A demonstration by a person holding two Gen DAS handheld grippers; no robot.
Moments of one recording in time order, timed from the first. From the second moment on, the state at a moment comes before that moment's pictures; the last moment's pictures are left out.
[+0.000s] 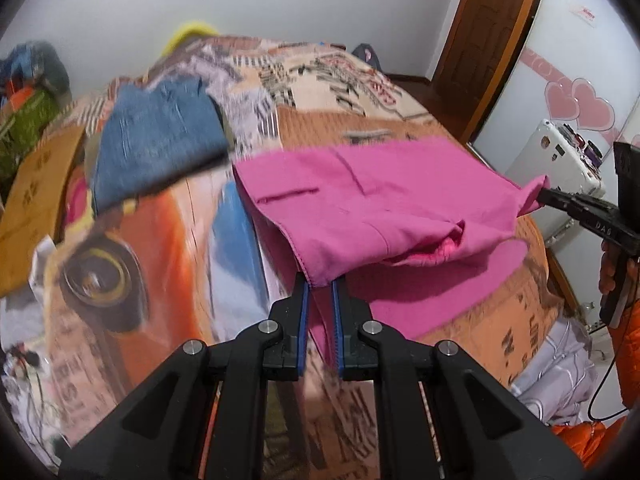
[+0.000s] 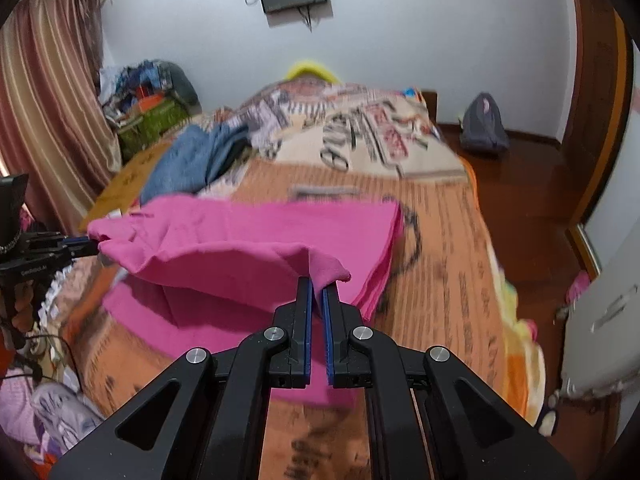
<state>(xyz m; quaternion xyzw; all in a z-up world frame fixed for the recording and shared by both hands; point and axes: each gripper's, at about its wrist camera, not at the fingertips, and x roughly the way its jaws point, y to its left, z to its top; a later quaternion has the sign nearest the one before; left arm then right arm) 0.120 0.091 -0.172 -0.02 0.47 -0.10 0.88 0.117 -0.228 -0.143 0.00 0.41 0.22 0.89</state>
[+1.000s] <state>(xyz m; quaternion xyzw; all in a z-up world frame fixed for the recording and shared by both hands) 0.124 0.050 -0.197 -0.01 0.47 -0.09 0.87 0.104 -0.193 -0.192 -0.03 0.46 0.22 0.86</state>
